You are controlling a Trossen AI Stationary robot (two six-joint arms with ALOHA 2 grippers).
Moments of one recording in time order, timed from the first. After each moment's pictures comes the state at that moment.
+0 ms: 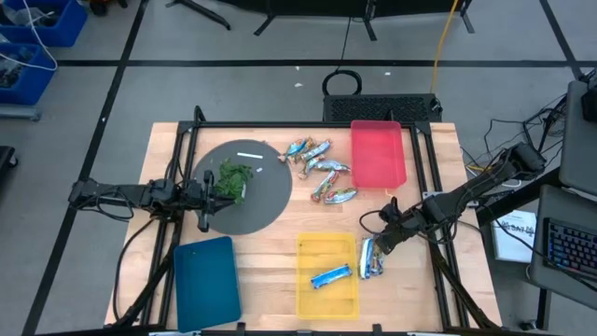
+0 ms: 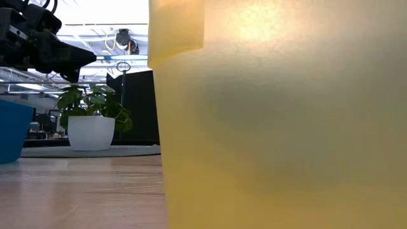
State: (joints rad) left arm -0.11 0.07 0.01 0.04 -0.10 -0.03; right arm 0.46 1.05 0.44 -0.54 0.06 1.34
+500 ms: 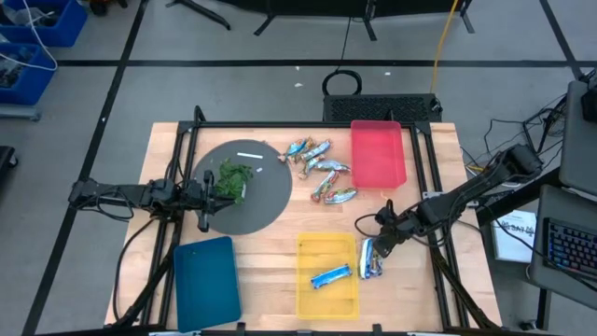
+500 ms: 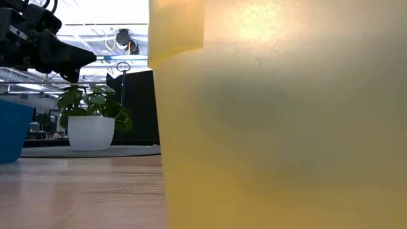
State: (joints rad) left arm -0.11 0.07 0.01 0.04 -0.10 -0.03; right arm 0.45 1.14 0.44 -0.47 0.02 1.30
